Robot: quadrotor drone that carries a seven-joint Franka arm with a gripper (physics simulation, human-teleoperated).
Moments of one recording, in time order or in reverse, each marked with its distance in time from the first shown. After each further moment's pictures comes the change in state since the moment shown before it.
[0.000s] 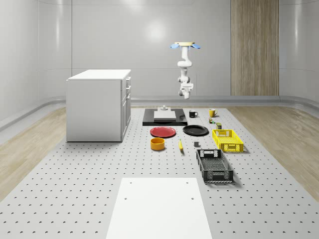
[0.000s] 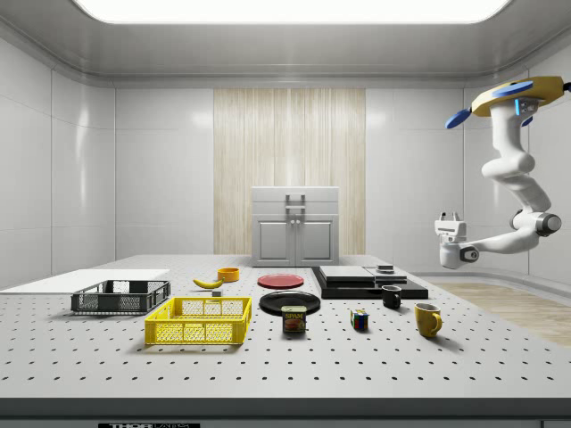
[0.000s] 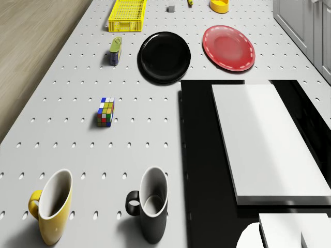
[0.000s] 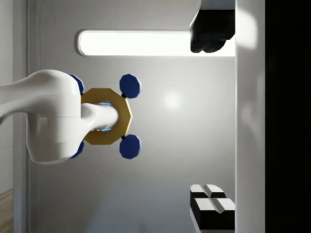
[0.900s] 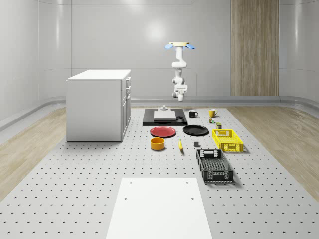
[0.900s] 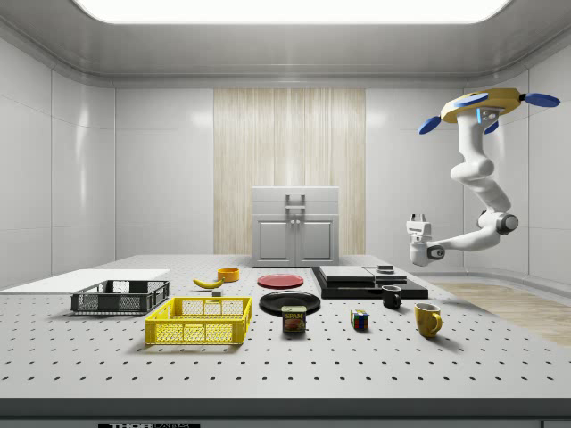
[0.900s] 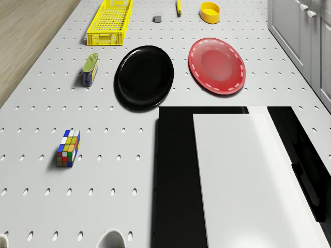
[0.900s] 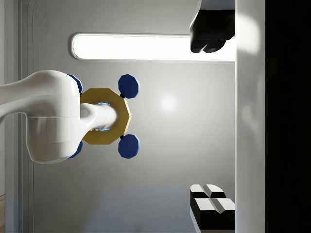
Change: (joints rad) arm -0.002 -0.001 0.002 0.010 0.000 0.002 -0.001
